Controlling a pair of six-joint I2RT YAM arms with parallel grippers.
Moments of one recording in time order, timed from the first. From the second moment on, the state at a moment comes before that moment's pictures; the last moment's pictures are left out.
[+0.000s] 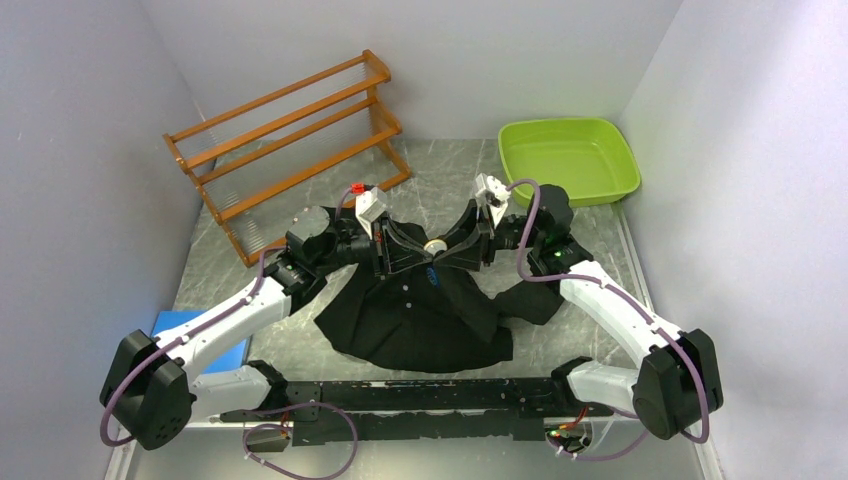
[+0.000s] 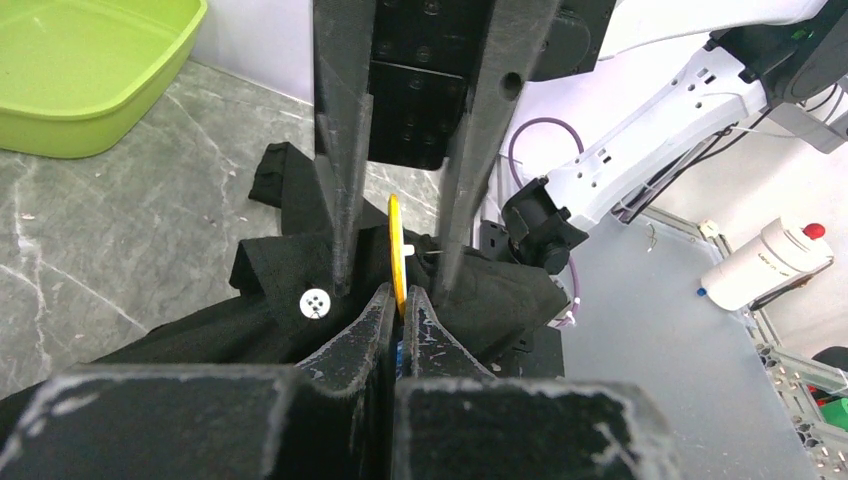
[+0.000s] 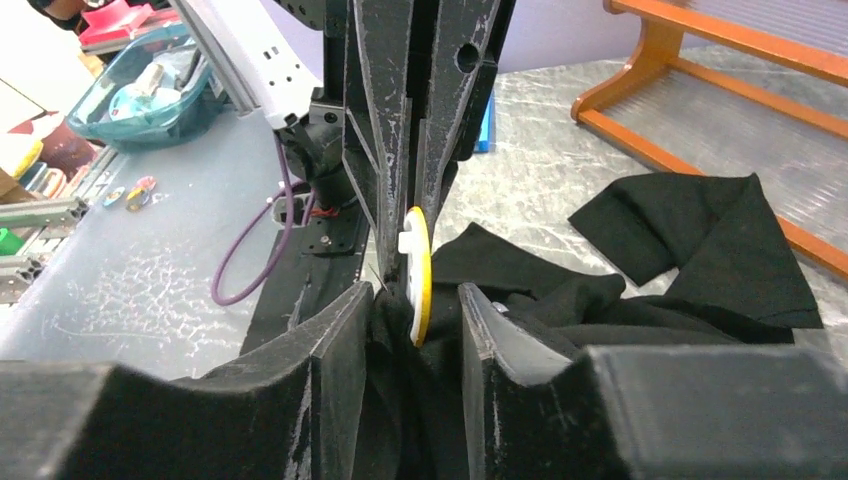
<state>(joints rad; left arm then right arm) -0.65 1.15 0.75 0.48 0.80 -0.41 0.43 1.18 0.80 0.39 -1.23 0.19</state>
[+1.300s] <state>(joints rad) -0.63 1.15 0.77 0.39 0.78 -0.39 0.44 1.21 0.92 0.15 -1.16 0.11</state>
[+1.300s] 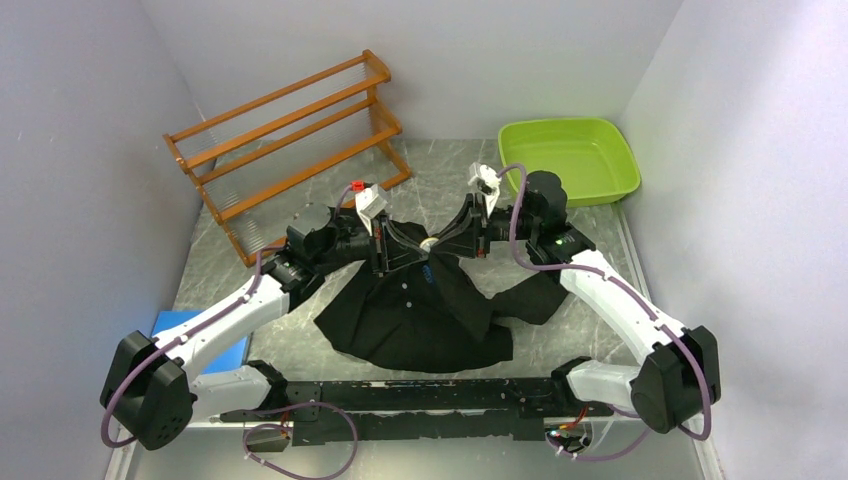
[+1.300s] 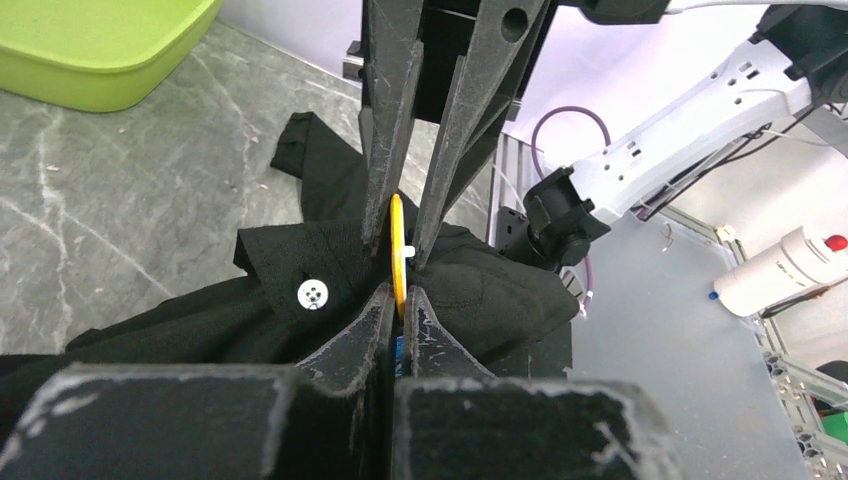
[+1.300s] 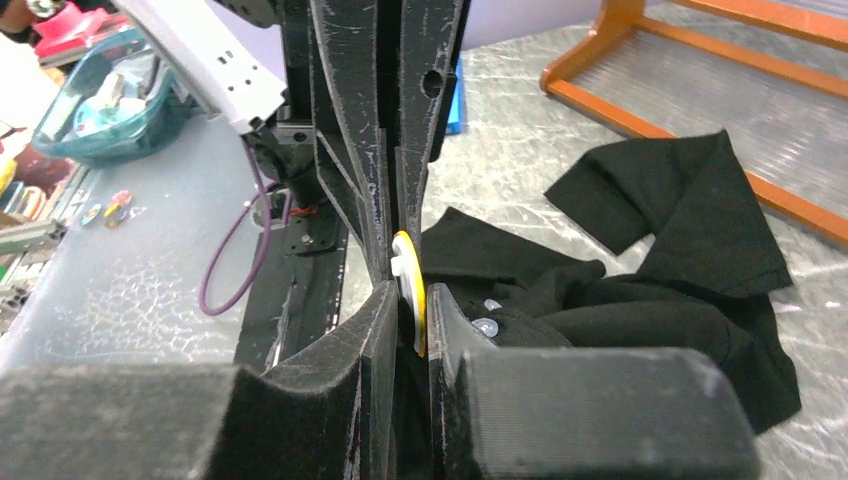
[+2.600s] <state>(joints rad) -0.66 1.13 0.66 0.63 0.63 -0.45 0.48 1.06 0.64 0.66 -0.80 0.51</state>
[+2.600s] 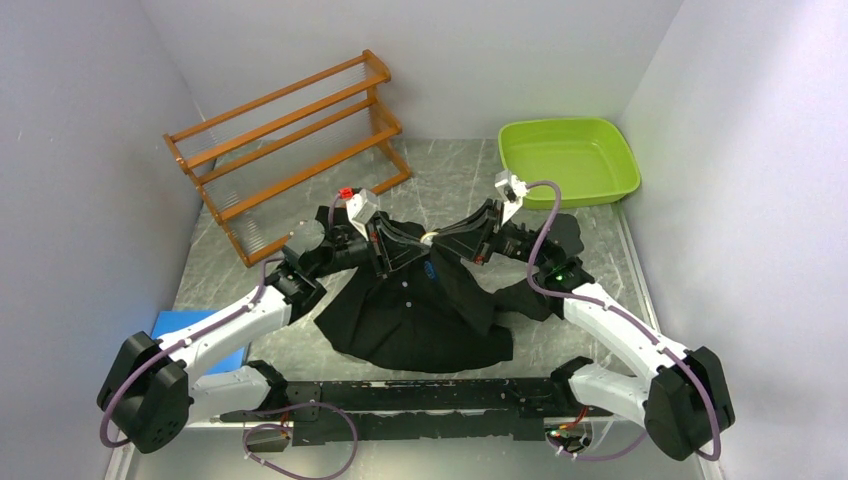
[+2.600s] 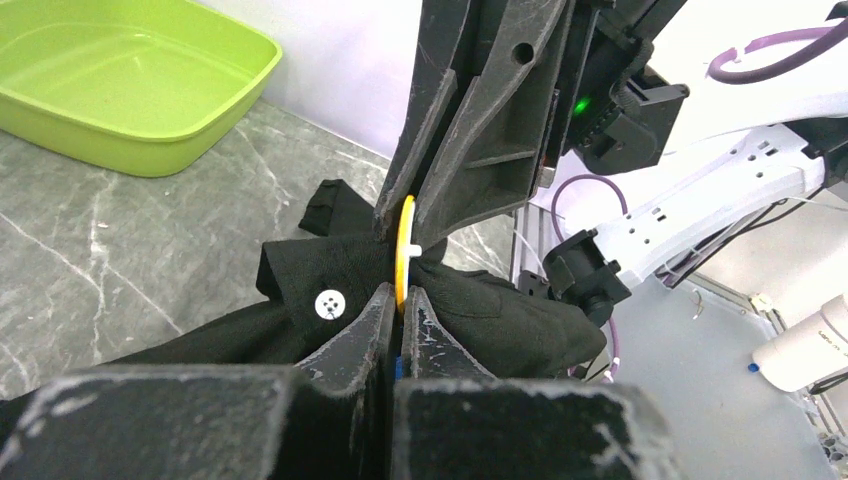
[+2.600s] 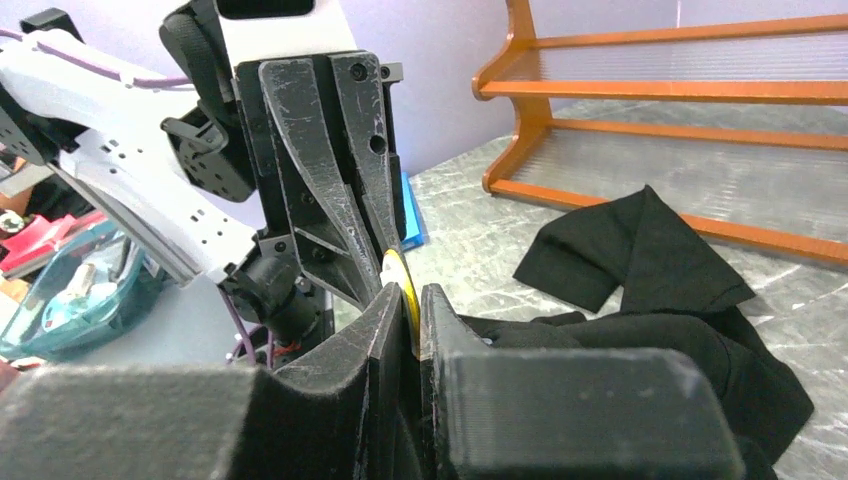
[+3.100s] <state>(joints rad) -0.66 1.13 0.65 0.61 0.64 -0.46 0.44 1.06 0.63 0.81 -0.78 0.58</state>
